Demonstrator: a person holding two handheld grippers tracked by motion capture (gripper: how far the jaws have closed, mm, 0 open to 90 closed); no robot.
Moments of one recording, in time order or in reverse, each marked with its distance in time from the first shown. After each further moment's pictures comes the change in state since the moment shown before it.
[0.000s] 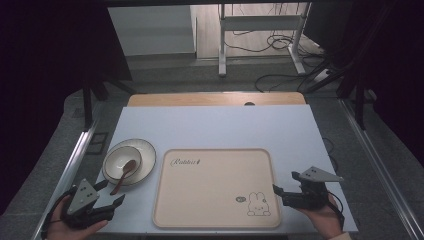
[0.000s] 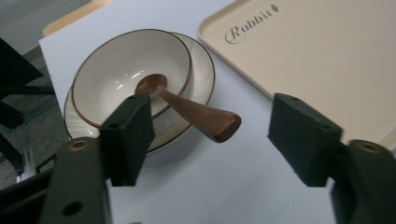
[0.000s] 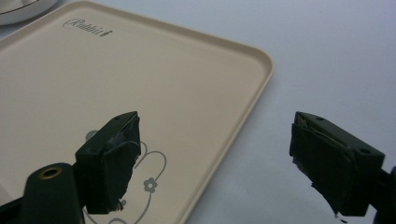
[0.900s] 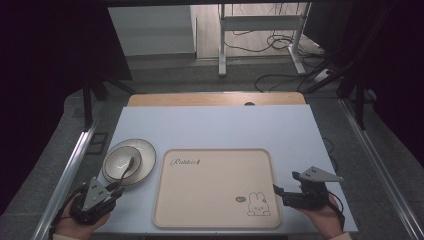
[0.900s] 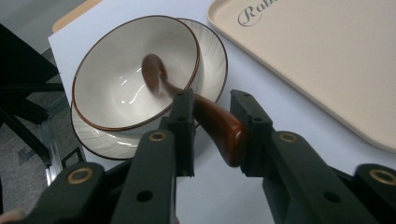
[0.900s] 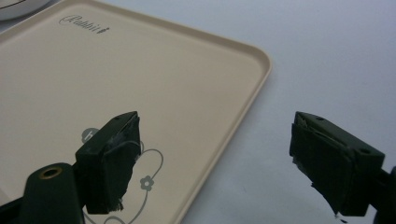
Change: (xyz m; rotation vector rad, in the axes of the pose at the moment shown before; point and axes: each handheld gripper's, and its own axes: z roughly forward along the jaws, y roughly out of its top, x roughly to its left) left arm -0.002 0.000 0.018 0.063 0.064 0.062; right arm -0.001 0.000 0.000 0.008 -0.007 -0.009
